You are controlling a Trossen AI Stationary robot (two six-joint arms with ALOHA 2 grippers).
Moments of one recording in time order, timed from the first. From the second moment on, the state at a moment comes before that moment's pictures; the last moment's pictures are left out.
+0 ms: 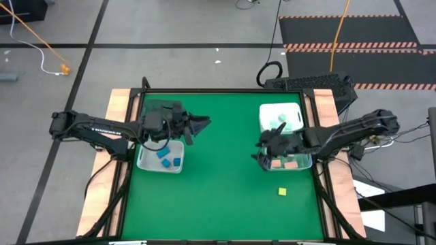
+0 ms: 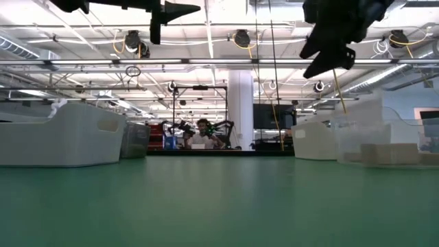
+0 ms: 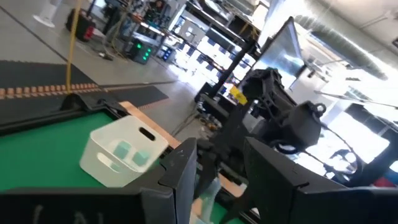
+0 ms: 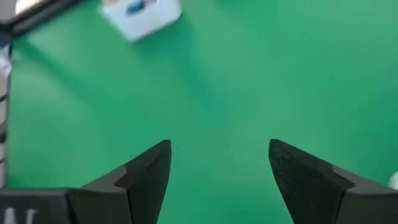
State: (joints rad) left arm 0.01 1.19 0.73 0.55 -0.23 -0.59; right arm 0.20 1.11 0.79 -0.47 0.25 0.65
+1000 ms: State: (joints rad) left arm -0.16 1.19 0.73 0.55 -0.22 -0.59; right arm 0.56 1.30 0.81 -0.76 -0.10 1.91
